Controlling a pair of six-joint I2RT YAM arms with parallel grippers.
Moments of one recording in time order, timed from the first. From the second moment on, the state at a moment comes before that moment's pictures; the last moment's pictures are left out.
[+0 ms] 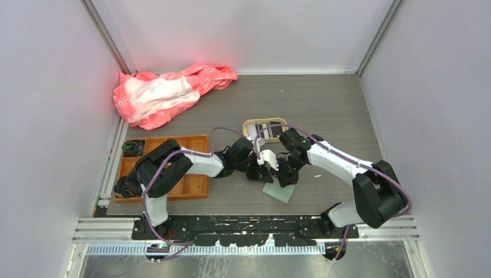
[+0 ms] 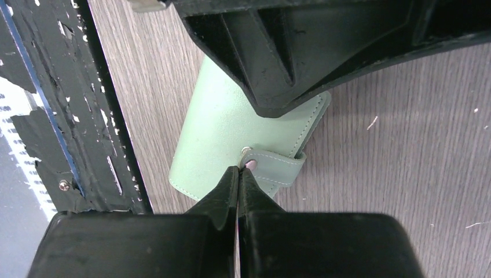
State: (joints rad) left arm -0.91 1.88 0.88 0.34 0.47 -0.94; right arm 0.54 1.40 0.81 -0.82 -0.51 -0.81
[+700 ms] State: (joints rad) left arm -0.91 1.88 0.90 0.33 0.47 -0.94; right arm 0.58 1.40 0.80 -0.79 -0.46 -0.77
